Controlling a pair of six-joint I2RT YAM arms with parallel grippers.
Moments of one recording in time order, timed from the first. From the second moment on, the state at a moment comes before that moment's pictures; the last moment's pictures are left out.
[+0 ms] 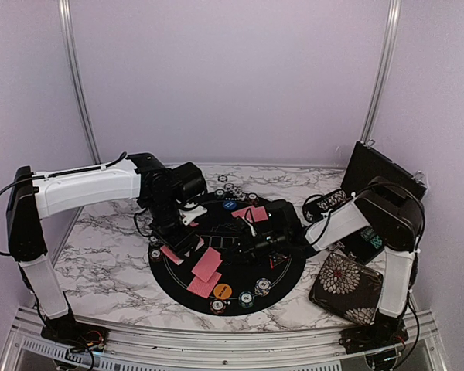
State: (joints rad) left arm -0.88 1.80 1.53 -1.18 0.07 -0.13; right arm 0.76 1.98 0.90 0.55 -0.85 1.02
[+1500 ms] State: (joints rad) left arm -0.81 1.75 1.51 -1.18 0.05 -0.16; right arm 0.81 1.99 0.94 0.38 -0.78 0.92
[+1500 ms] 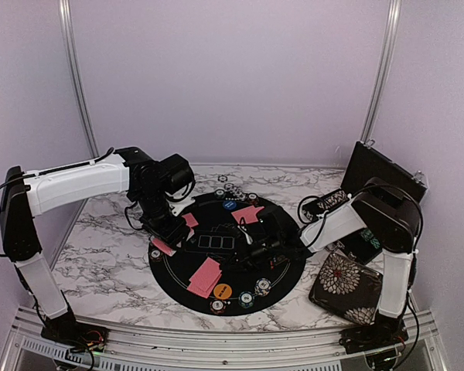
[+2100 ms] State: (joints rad) left arm -0.81 1.75 1.50 -1.18 0.06 -0.15; right arm 0.82 1.96 0.97 0.22 -0.69 0.83
